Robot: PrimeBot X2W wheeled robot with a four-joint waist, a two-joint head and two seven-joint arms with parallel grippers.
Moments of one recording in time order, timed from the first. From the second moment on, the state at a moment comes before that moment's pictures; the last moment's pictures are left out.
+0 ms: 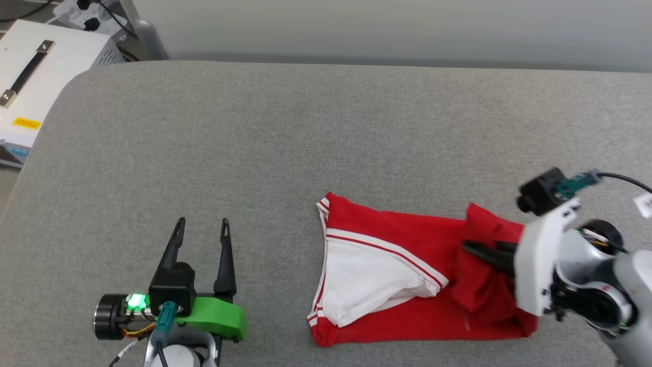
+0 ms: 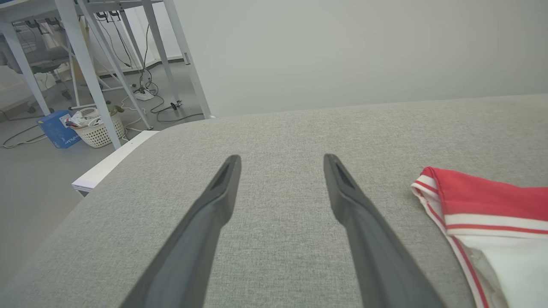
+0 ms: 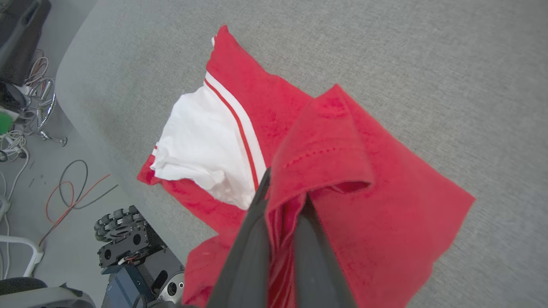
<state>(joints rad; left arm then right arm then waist) -0.06 0.17 -0.19 0.11 -0.11 0.14 -0.26 -0.33 -0.58 0.48 -0.06 0.92 0.13 0.70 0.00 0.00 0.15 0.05</state>
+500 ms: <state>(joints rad) -0.12 0.12 -0.18 0.12 -0.08 0.11 -0.26 -0.65 -0.36 0.82 0.19 0.89 0.13 0.65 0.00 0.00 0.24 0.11</state>
